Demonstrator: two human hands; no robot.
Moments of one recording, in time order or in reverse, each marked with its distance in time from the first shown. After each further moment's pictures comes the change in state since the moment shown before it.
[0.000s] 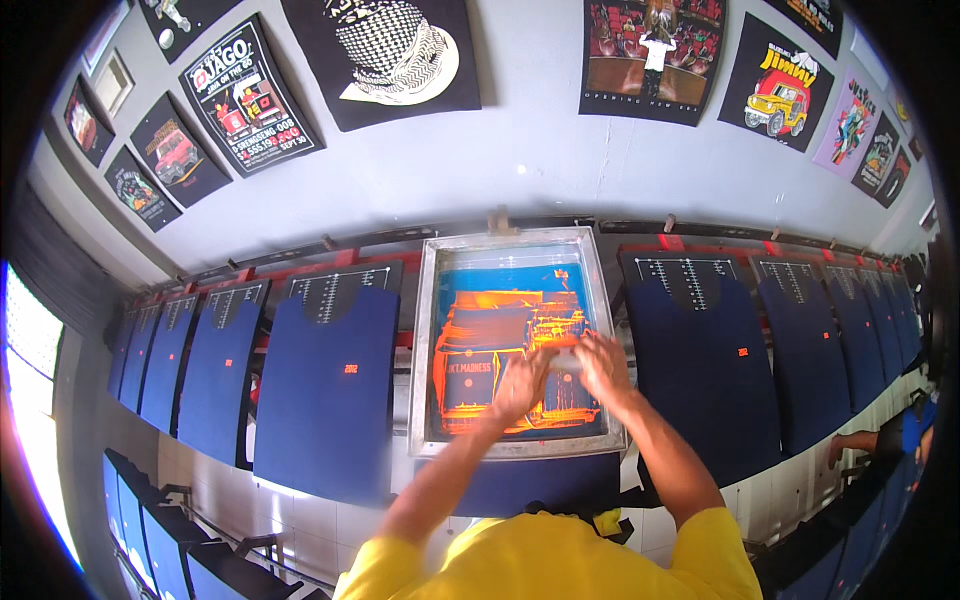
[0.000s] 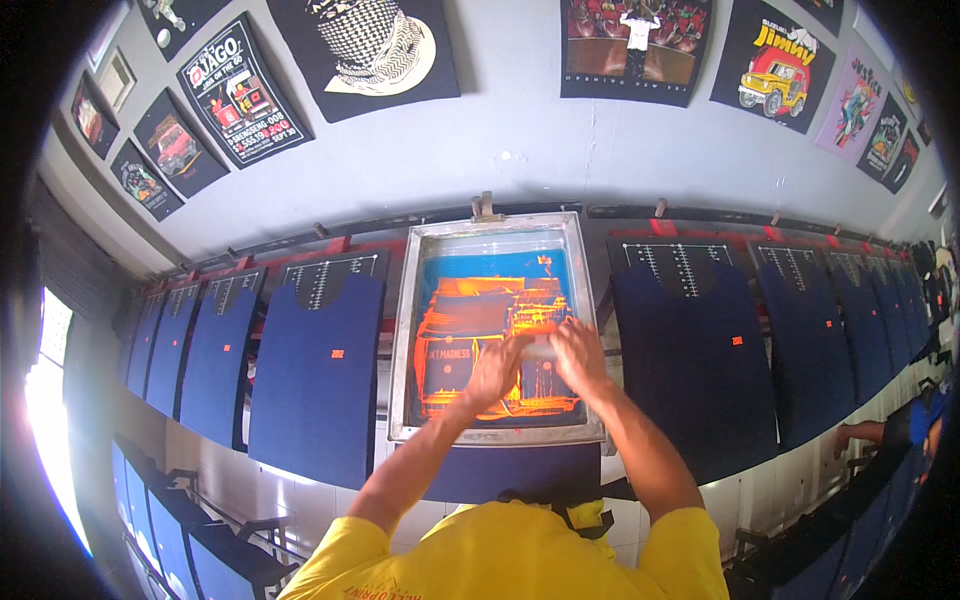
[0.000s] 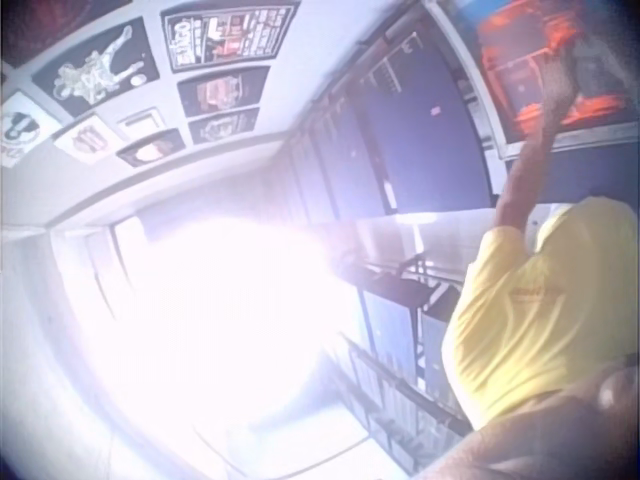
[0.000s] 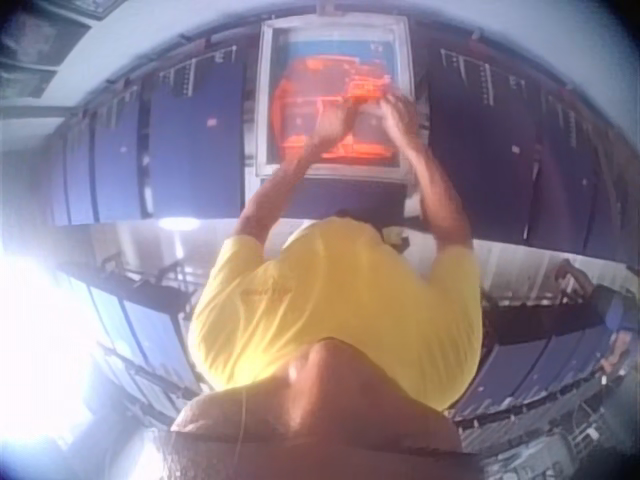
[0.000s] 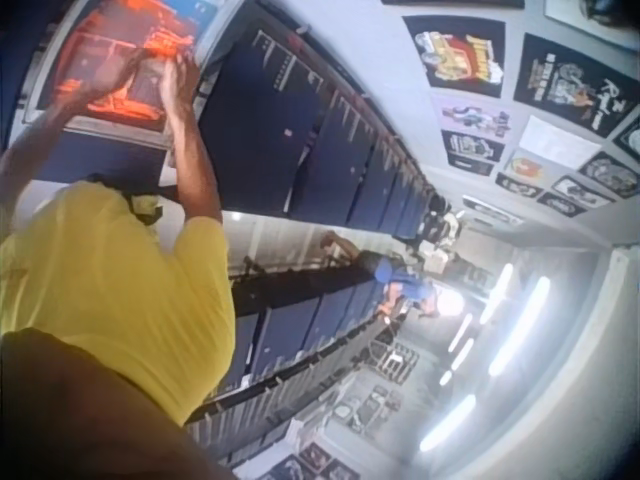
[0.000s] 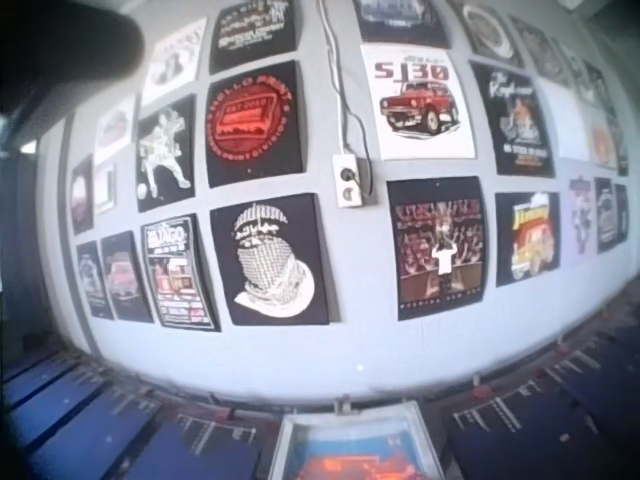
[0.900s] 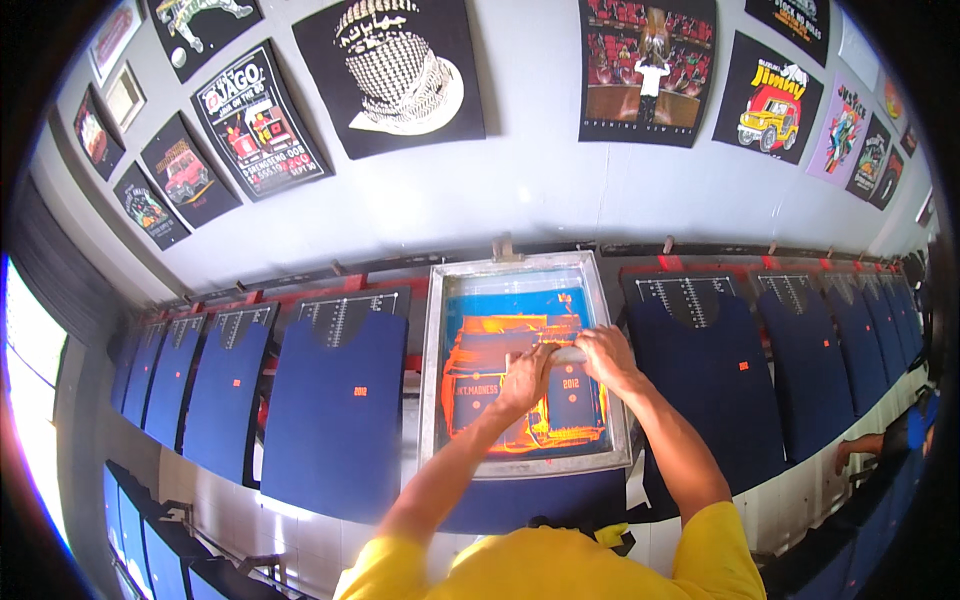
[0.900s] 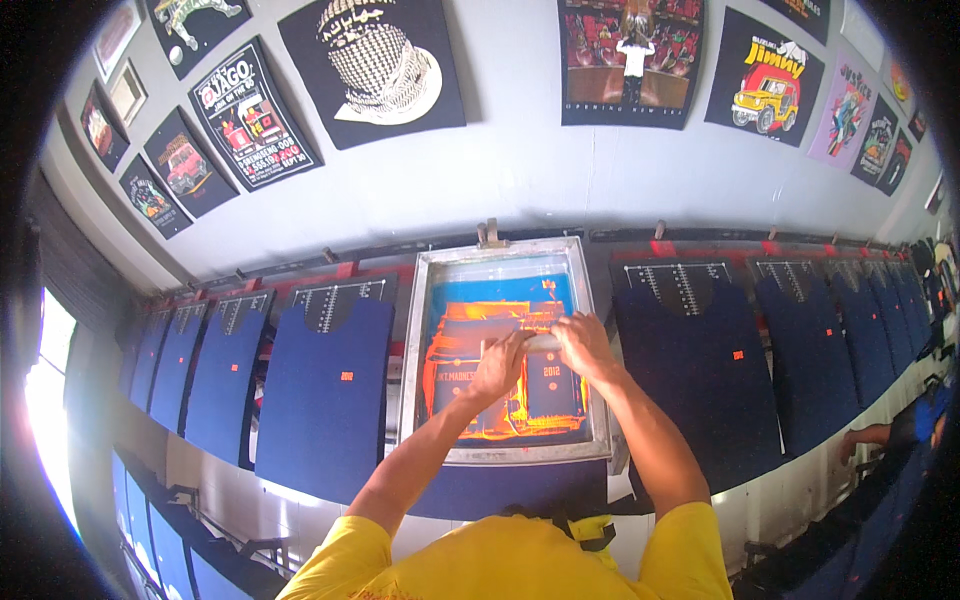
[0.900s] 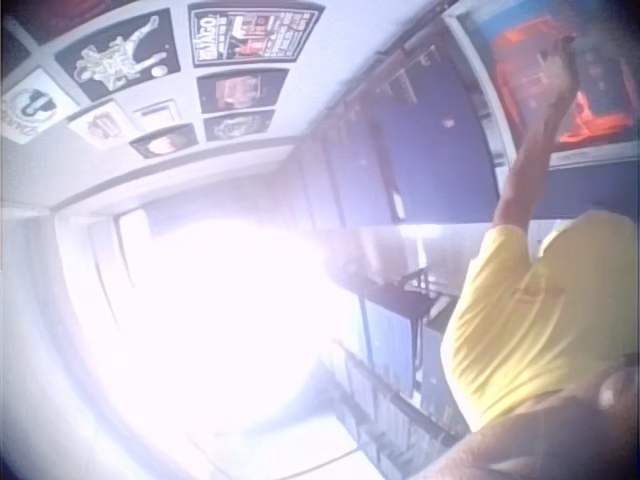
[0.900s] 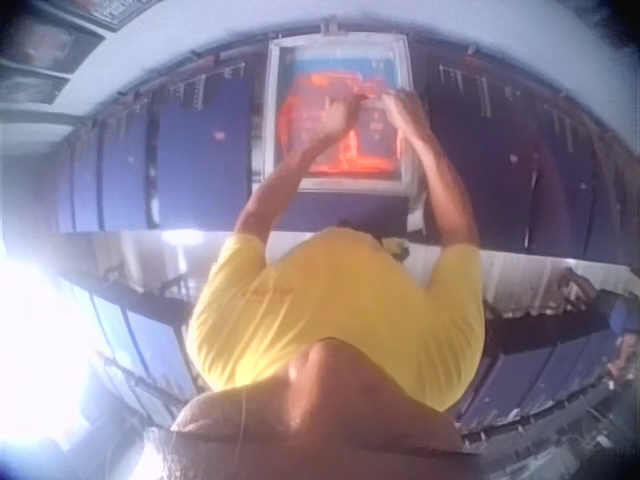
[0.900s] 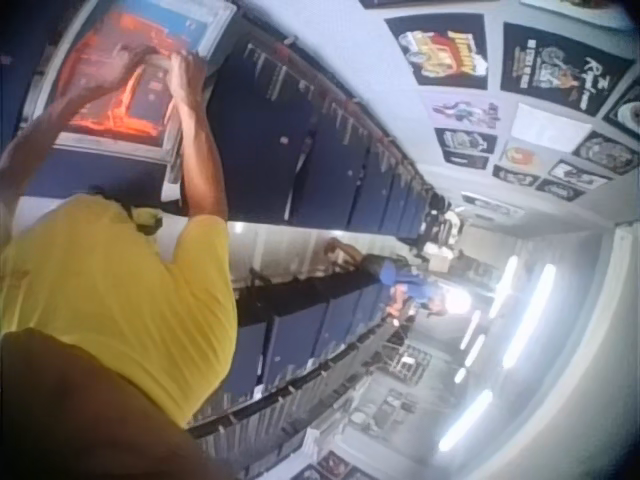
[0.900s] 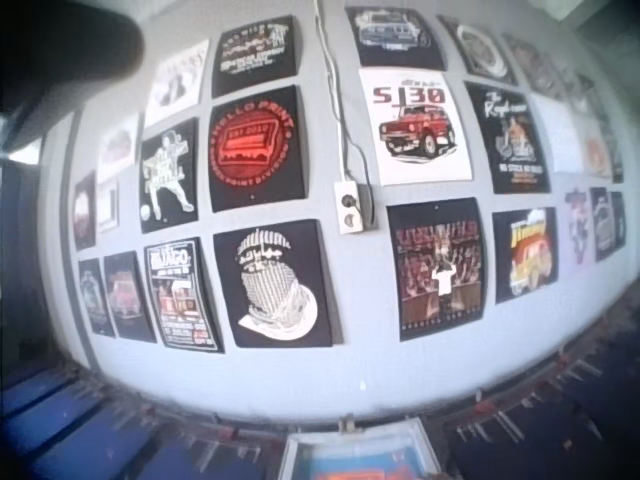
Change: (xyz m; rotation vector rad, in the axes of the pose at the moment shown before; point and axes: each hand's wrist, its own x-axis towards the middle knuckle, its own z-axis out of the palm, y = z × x) left_hand 0.041 -0.014 -0.014 0.041 -0.022 -0.112; right_hand 0.052 0.022 -0.013 -0.019 -0.029 -0.059
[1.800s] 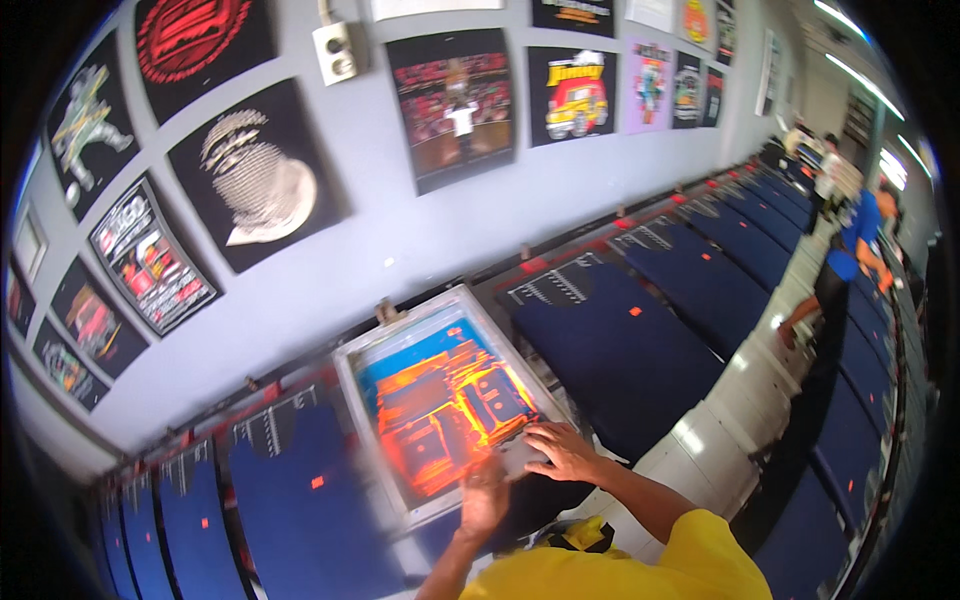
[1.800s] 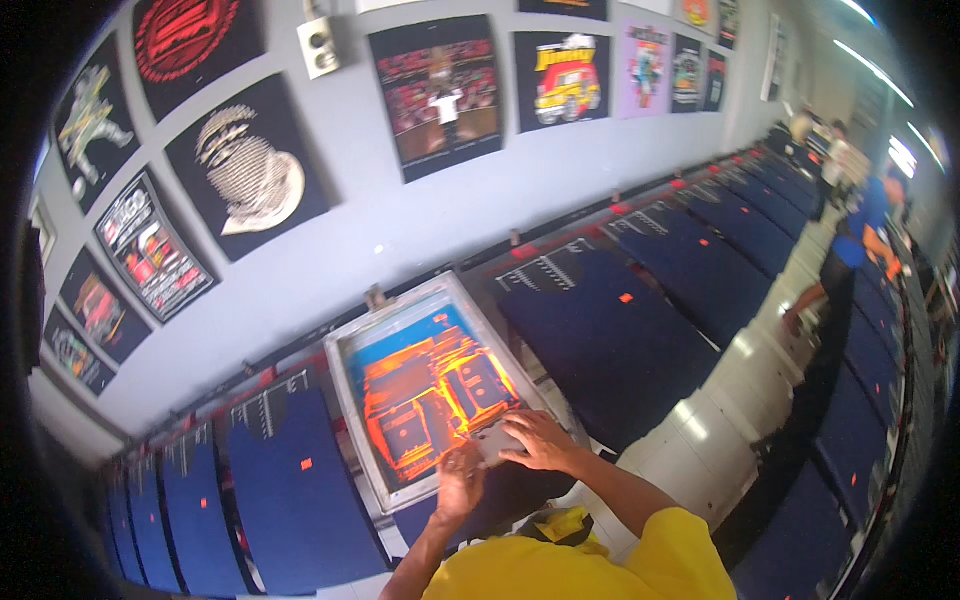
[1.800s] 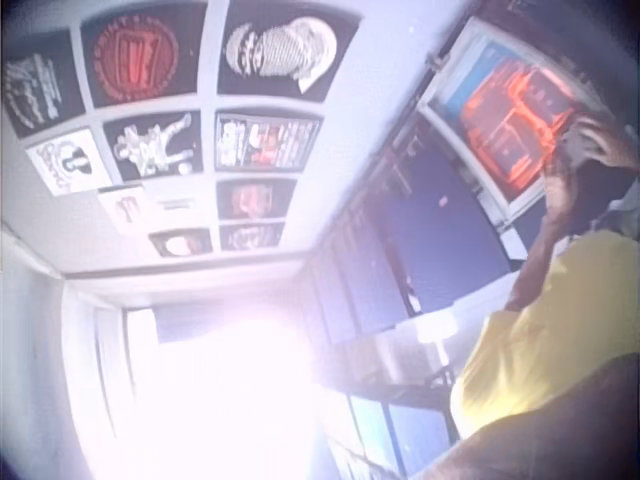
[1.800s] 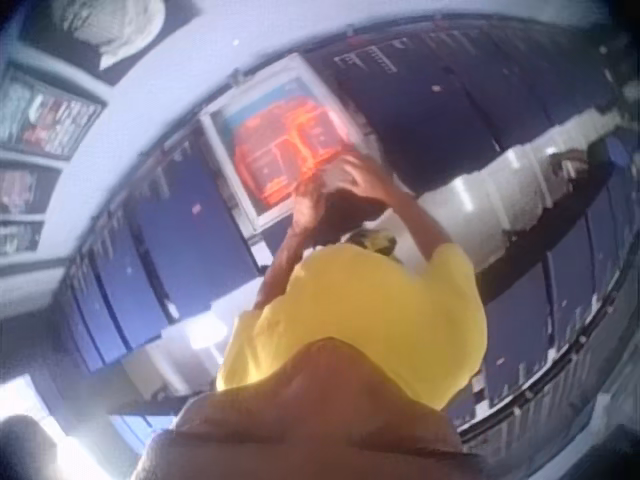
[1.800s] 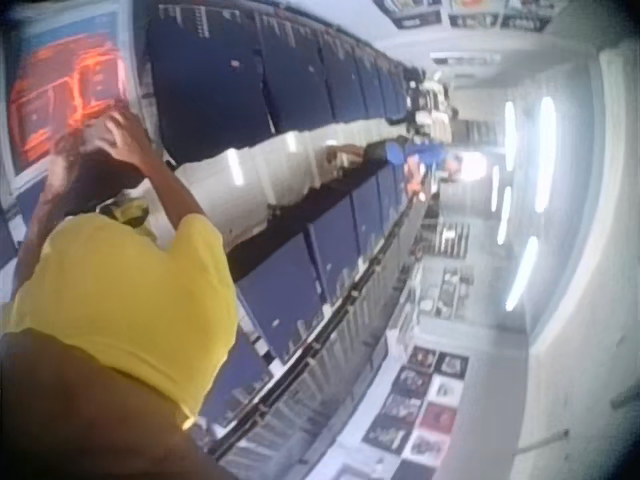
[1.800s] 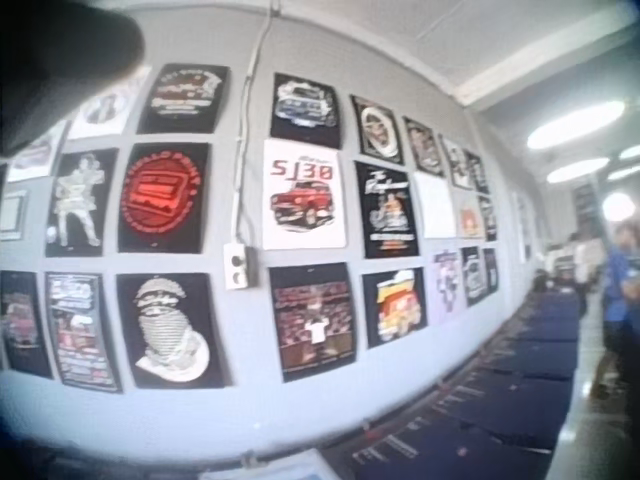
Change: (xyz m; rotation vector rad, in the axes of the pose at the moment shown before) left_hand -0.187 0.044 -0.010 -0.094 -0.037 0.162; right_hand -0.177 -0.146 -0.029 0.126 0.058 0.211
